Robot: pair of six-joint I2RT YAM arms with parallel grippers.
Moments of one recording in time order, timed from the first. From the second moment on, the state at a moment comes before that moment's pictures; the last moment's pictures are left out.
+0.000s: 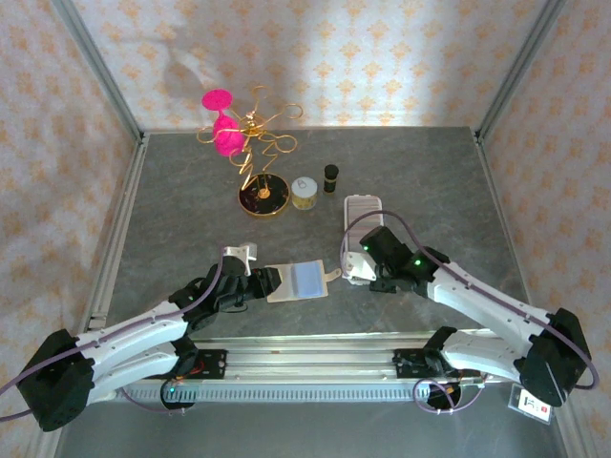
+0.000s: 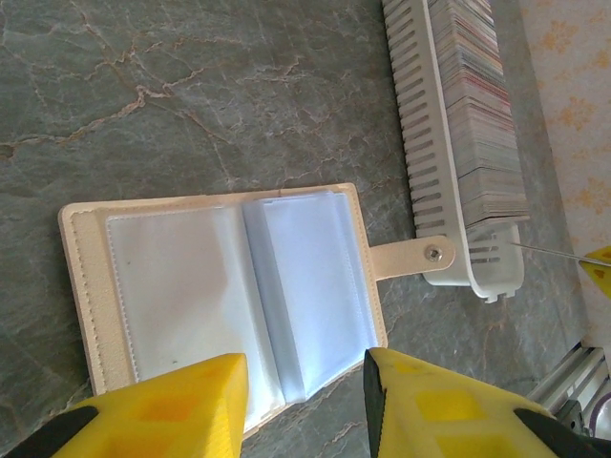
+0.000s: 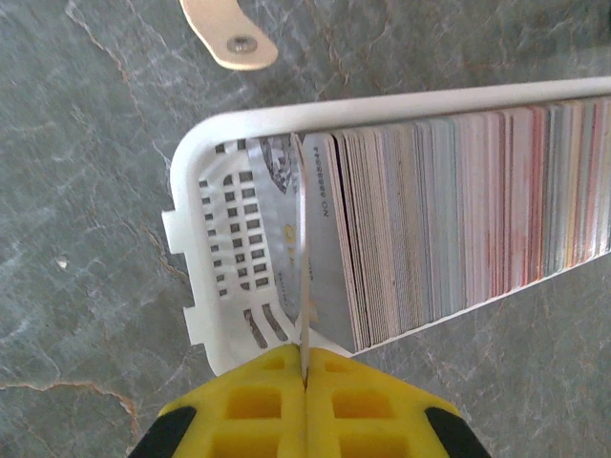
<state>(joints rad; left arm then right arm) -0.71 0.90 0.28 0.03 0.05 -0.92 0.74 1.09 0.75 -0.77 0.20 -0.78</state>
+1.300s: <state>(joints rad) -0.71 0.88 0.26 0.04 0.05 -0.91 0.73 1.19 0.64 -0.47 0.36 -0.82</state>
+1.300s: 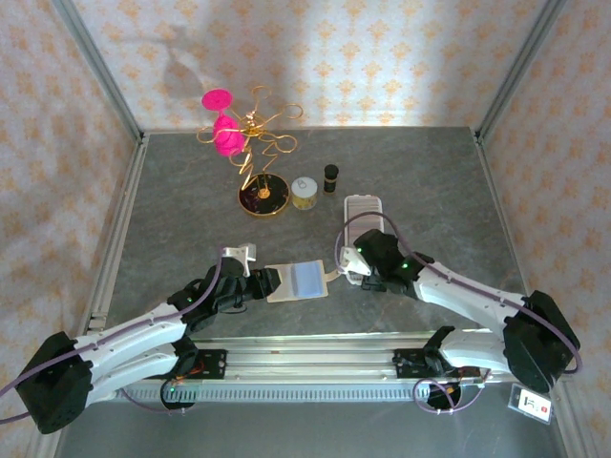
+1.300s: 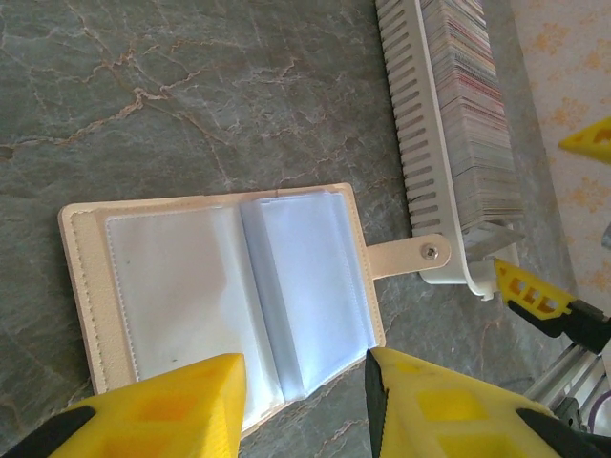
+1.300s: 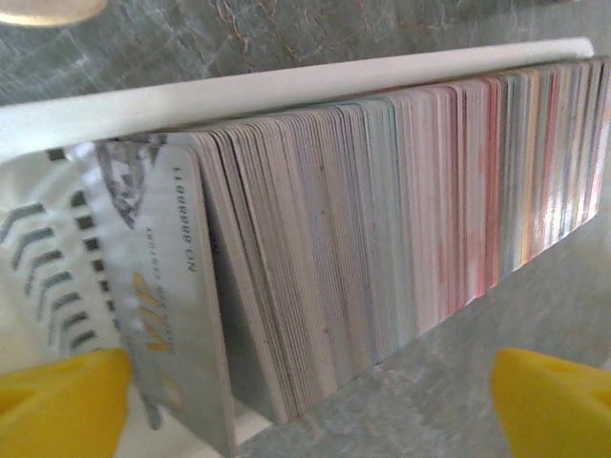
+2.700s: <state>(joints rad) -0.71 0.85 0.24 0.04 0.05 -0.91 0.65 1.51 0.91 -0.56 0.17 -0.96</state>
